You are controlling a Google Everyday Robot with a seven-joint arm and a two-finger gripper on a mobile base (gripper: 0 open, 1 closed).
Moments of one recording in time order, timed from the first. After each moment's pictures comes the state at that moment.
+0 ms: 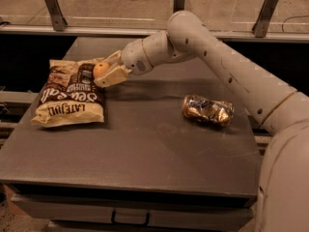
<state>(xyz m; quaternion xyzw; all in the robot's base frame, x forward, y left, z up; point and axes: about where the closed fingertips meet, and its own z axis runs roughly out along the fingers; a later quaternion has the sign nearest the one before) 0.640 0.141 0.867 -0.62 0.57 0.37 0.40</state>
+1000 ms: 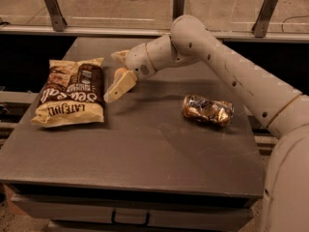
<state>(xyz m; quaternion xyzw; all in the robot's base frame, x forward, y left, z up) 0.635 0.131 0.855 -0.61 0.58 0.37 0.39</state>
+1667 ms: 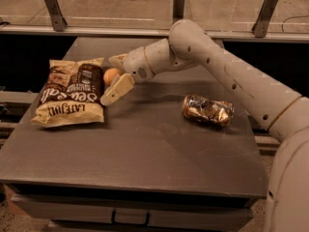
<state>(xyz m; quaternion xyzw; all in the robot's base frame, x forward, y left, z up) 0.624 0.137 0.852 -0.60 0.58 0.39 0.38</state>
